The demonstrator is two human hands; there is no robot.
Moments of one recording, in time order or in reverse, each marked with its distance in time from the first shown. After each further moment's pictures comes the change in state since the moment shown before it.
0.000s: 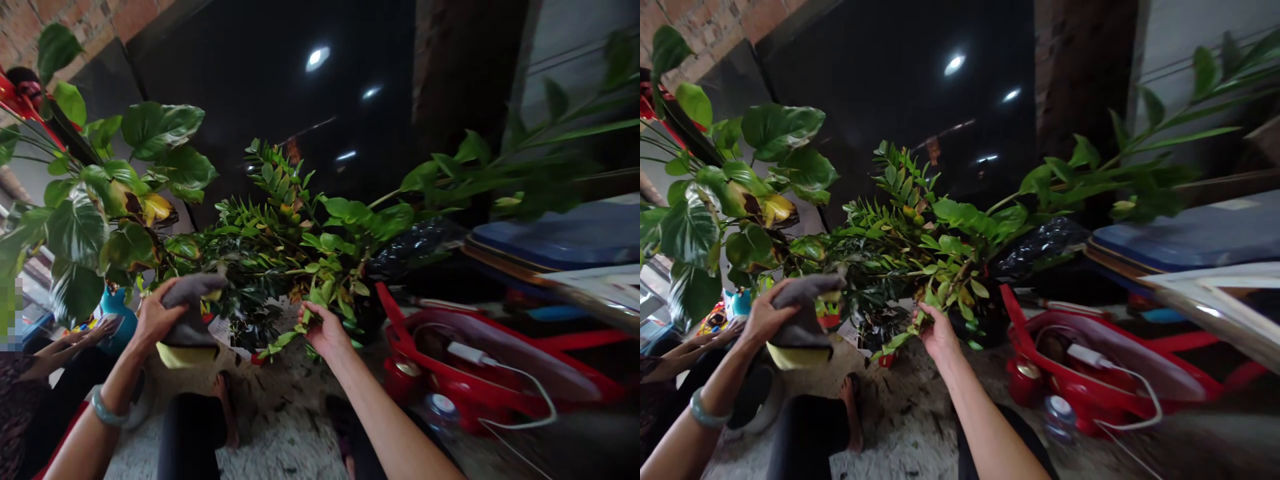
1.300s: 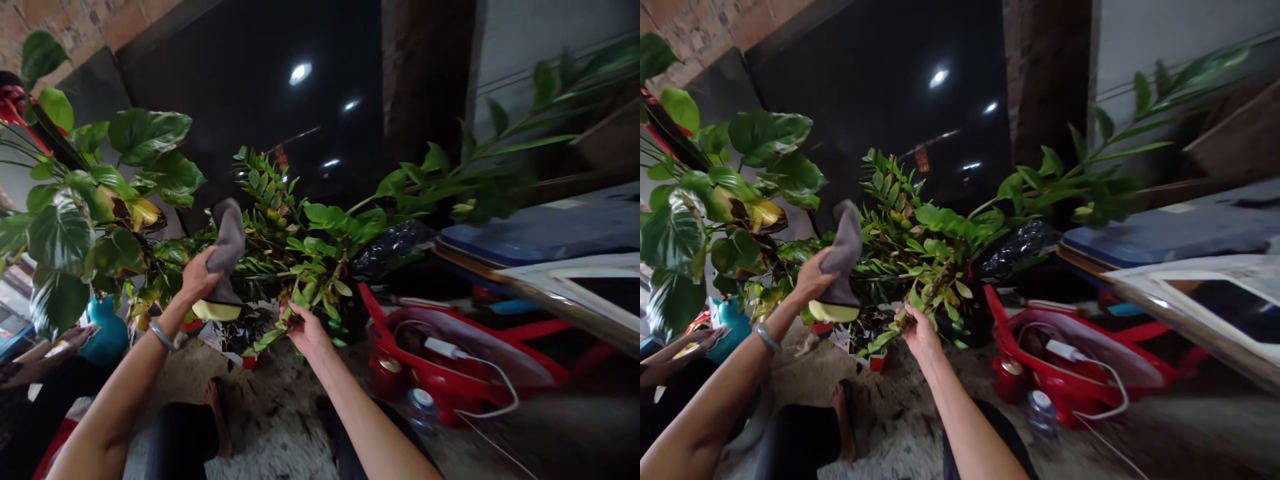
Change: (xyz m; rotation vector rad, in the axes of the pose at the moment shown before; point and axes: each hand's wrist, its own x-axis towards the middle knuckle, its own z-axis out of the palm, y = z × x) left_hand 0.077 0.067 0.087 0.088 -0.086 0.184; right_hand -0.008 0.004 0.011 0.044 -0.005 -0.027
